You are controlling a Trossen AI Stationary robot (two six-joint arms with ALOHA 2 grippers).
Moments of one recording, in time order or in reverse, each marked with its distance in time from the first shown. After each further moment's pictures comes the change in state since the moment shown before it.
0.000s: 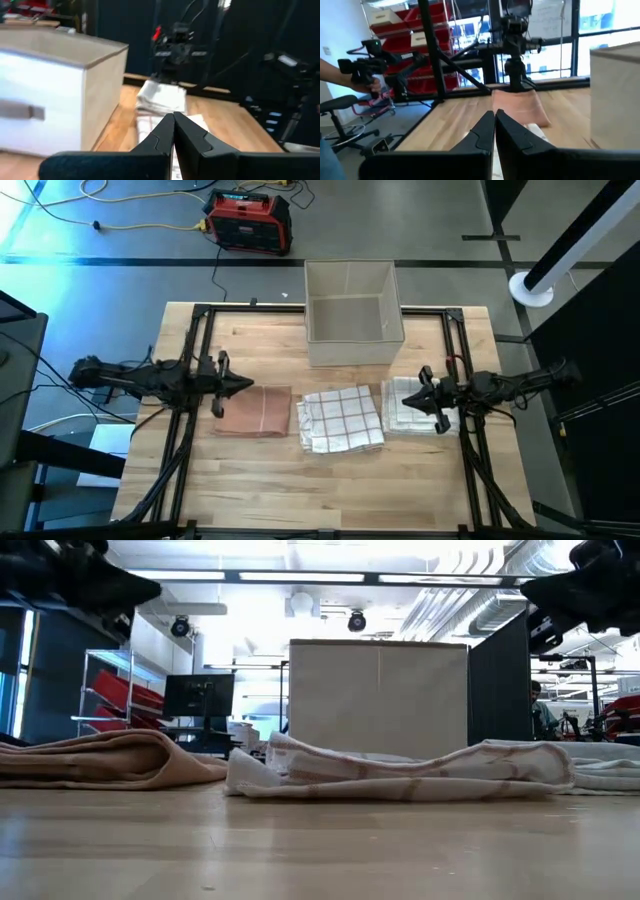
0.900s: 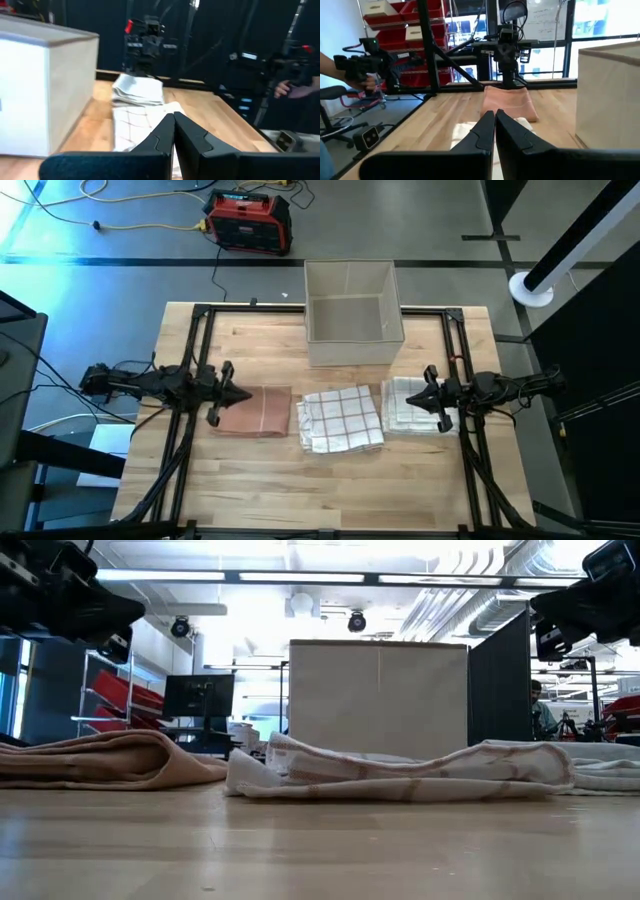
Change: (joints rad) left arm 0.011 -0.120 -0.153 0.051 0.089 0.008; right arm 0.001 -0.207 -0.027 -0.195 0.029 -0.070
